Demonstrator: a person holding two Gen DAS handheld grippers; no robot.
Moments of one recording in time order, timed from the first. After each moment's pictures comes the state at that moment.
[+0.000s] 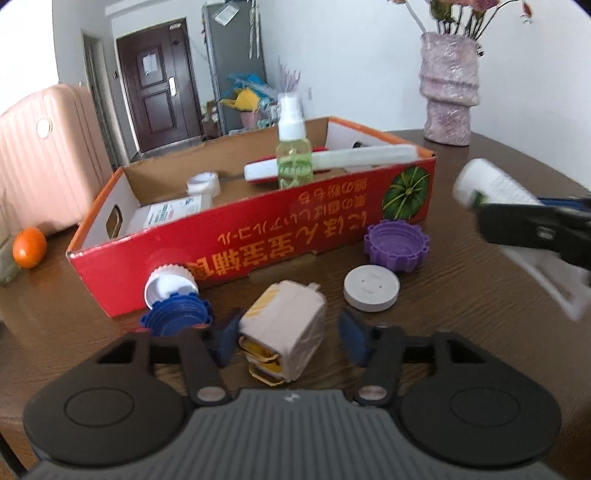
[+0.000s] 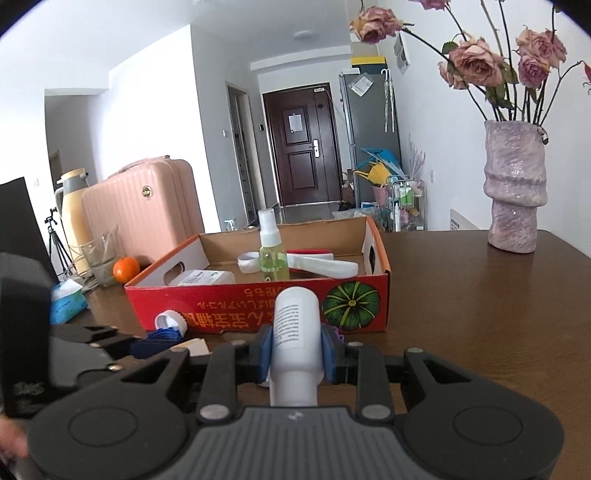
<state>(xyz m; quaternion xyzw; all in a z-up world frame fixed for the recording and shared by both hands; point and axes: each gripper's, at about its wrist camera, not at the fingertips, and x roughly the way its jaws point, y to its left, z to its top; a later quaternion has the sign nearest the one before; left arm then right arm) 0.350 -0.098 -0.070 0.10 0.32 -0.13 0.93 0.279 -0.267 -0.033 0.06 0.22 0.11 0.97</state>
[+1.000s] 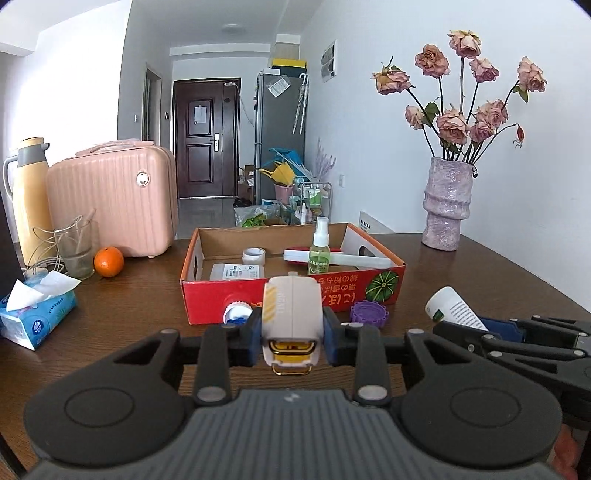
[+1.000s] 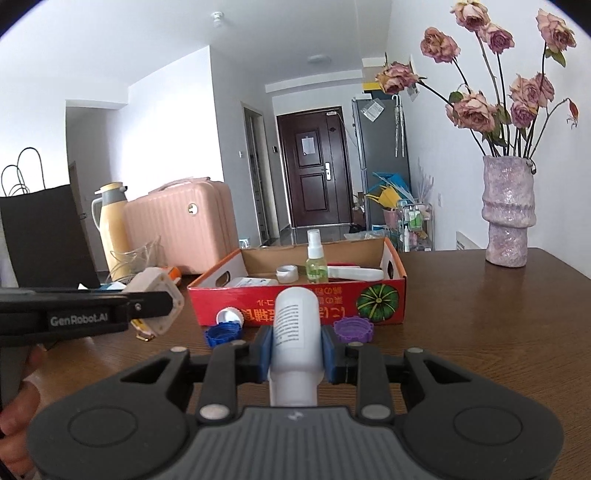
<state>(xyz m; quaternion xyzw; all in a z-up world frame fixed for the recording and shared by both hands) 0.206 -0.047 0.025 0.00 0.20 -0.10 0.97 0.182 -0.240 -0.006 0.05 0.18 0.12 0.97</state>
